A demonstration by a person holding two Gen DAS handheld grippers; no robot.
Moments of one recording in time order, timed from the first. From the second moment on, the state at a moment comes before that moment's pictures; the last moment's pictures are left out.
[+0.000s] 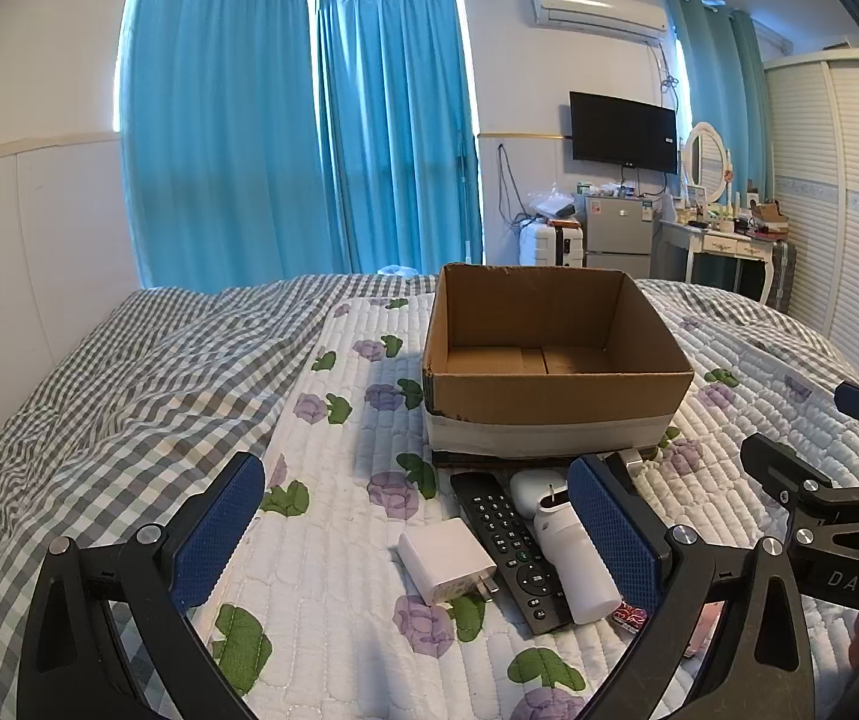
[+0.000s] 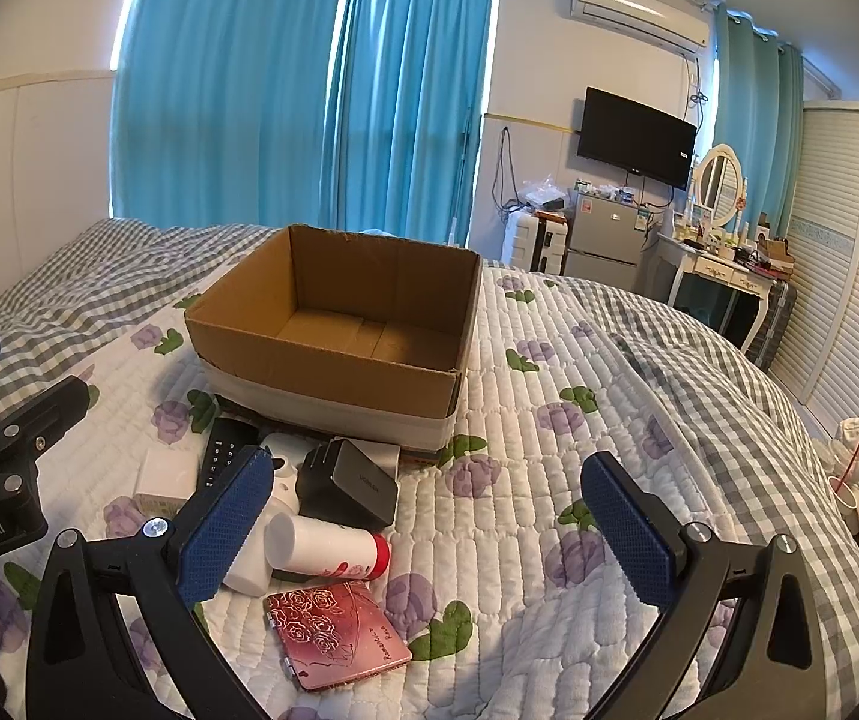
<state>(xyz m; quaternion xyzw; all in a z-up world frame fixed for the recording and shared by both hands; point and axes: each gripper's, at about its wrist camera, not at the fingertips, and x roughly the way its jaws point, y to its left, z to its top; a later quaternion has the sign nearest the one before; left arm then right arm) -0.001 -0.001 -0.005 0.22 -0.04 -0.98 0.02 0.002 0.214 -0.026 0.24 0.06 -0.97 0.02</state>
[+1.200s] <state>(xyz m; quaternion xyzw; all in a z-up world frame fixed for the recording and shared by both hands) -0.002 0.002 -0.005 0.24 -0.03 -0.97 0.00 0.006 0.213 -0.025 0.24 0.05 -0.97 0.03</state>
